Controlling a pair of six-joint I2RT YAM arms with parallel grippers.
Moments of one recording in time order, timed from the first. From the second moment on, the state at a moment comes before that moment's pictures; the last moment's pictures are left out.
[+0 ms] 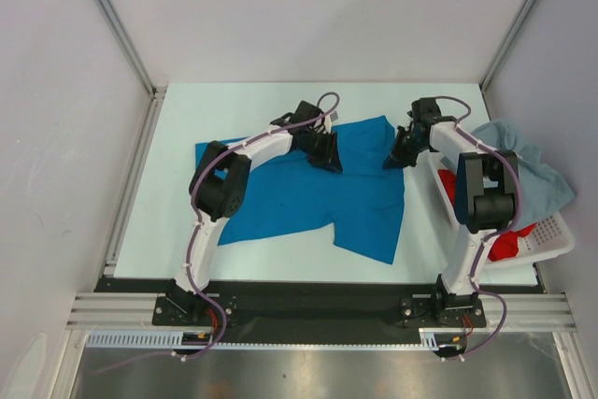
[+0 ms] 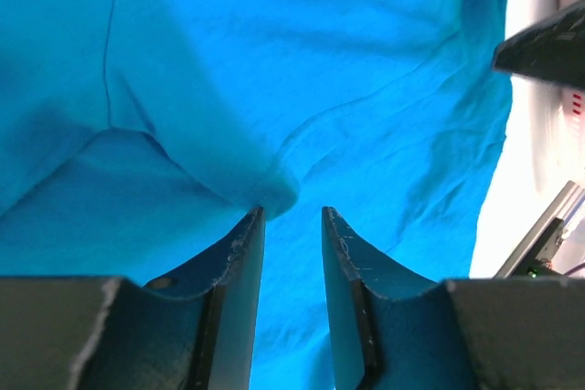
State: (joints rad) left arm -0.57 2.31 1.80 -0.45 0.51 -0.42; right arm 0.08 1.92 1.38 -0.61 -0.32 0.48
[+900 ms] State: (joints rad) left arm -0.58 2.30 1.77 -0.51 0.47 -0.36; right arm 0.08 2.09 1.69 -0.63 -0.21 0.49
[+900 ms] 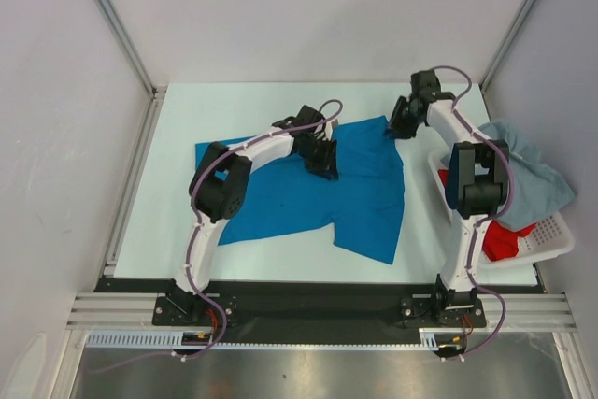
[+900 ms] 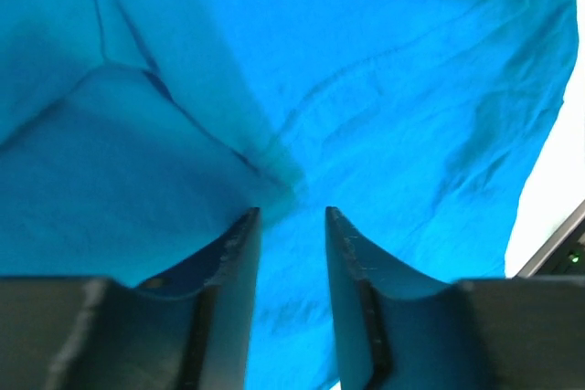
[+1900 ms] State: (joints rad) left arm -0.06 1.88 1.42 -0.52 0.38 -0.33; right arm 0.04 2.51 2.21 -0.57 -0.25 0.48
